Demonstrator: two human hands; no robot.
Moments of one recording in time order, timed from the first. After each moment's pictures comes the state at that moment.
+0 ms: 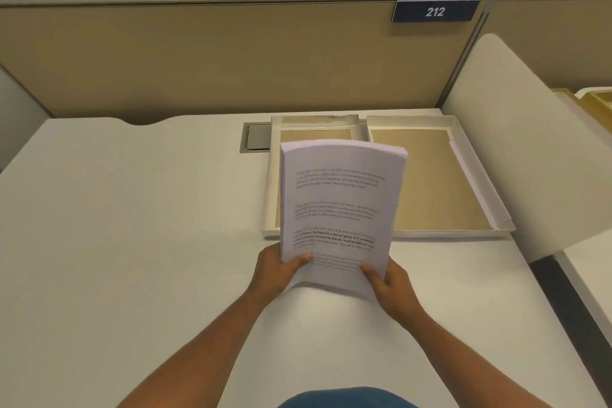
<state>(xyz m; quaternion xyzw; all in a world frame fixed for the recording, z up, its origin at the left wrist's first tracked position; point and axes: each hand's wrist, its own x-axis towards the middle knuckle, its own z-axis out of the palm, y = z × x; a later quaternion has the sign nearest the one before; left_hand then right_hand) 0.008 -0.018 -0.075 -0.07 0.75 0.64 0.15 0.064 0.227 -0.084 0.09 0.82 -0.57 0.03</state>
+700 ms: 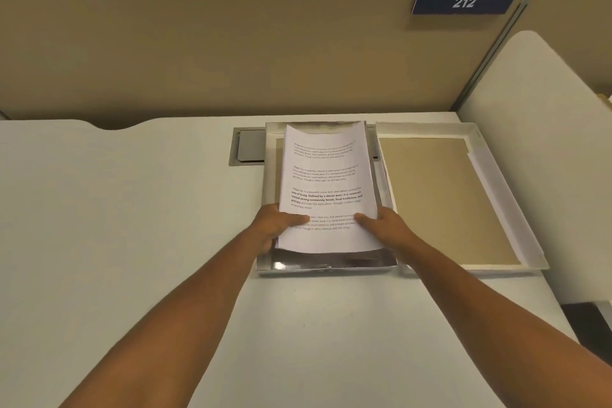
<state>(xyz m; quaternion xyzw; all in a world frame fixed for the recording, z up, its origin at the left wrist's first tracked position) -0.181 -0.010 -0.067 -0.18 0.70 0.62 0.29 -0.135 0.237 -0.059 0.19 0.79 -0.56 0.18</state>
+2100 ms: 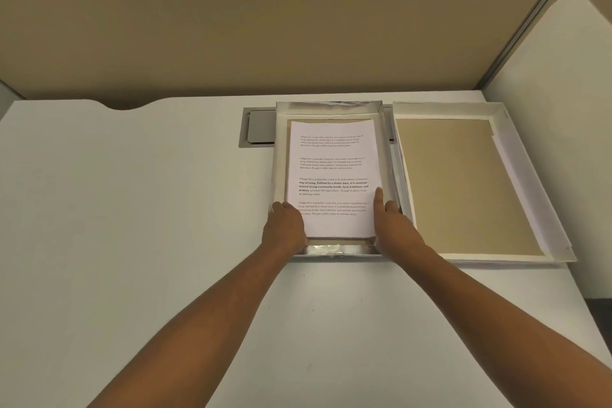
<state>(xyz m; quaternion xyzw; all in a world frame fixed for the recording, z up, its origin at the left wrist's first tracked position) -0.145 0.010 -0.078 -0.05 0.96 0.09 0.24 -0.119 0.216 -0.078 0.05 0.98 -0.10 0.19</state>
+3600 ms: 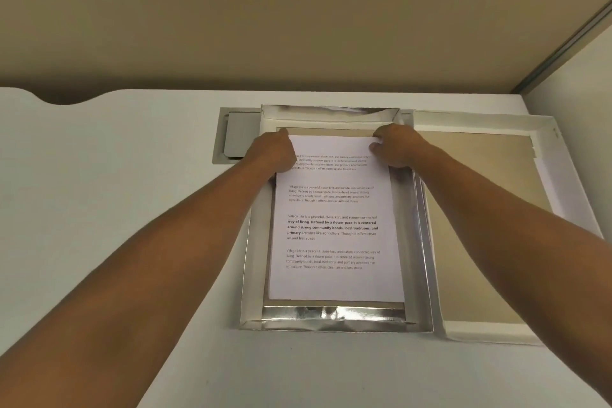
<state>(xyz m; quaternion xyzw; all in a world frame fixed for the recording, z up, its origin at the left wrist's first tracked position) -0.383 0.012 -0.090 -0.02 0.96 0.11 0.26 -0.377 0.251 -0.077 0.05 0.97 -0.11 0.22</state>
